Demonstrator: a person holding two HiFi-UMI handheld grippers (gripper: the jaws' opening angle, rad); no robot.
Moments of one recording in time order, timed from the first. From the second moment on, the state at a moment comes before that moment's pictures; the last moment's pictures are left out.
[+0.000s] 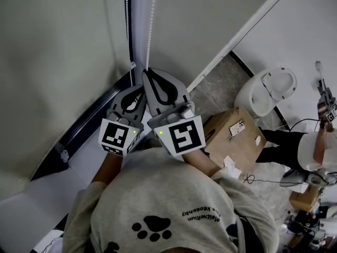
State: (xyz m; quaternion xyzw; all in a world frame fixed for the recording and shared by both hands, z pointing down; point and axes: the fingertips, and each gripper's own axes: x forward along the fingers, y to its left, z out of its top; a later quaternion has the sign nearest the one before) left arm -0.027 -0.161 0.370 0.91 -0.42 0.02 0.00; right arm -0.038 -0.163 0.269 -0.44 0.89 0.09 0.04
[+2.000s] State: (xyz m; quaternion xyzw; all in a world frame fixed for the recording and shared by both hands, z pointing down) left arm -0.031 -0.151 0.499 0.88 -0.46 0.07 0.07; right arm -0.040 -0.157 0.407 -0.42 0.91 0.05 -0.05
